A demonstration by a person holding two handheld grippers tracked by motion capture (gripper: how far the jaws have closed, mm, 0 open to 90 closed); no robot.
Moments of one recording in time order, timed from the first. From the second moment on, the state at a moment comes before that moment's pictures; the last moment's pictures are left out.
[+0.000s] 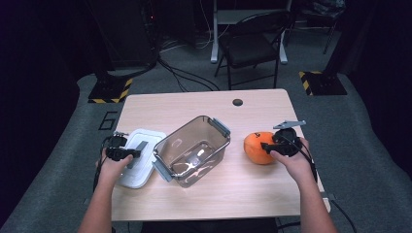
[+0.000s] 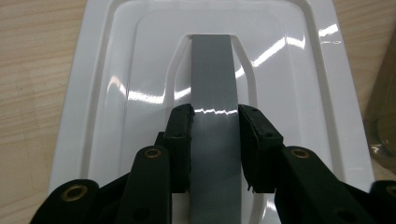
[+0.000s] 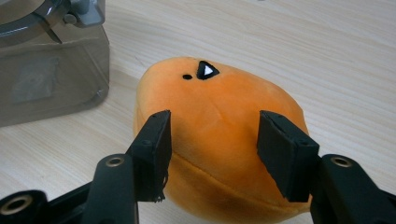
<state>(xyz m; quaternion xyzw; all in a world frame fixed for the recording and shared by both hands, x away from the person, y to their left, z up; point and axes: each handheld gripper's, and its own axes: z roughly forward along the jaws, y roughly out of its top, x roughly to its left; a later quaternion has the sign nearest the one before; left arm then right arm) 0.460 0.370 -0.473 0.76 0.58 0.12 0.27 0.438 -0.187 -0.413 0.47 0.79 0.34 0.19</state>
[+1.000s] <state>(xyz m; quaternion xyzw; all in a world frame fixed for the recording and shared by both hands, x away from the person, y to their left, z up) 0.457 0.368 -0.490 0.76 0.58 0.13 0.26 0.438 -0.187 -0.414 0.47 0.79 0.34 0.19</state>
